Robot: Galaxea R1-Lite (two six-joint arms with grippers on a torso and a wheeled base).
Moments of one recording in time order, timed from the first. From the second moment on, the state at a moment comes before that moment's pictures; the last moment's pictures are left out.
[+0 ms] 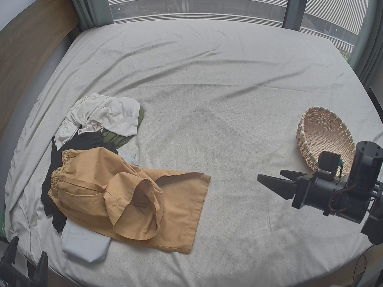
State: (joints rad) left arm 0.00 0.02 -0.02 -0.01 0.00 -0.02; right arm 0.57 1.56 -0.41 -0.93 0.12 0.38
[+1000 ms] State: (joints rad) left arm 0.00 0.02 -0.02 -0.01 0.00 -0.03; right arm 0.68 2.14 -0.61 -1.15 0.12 0.48
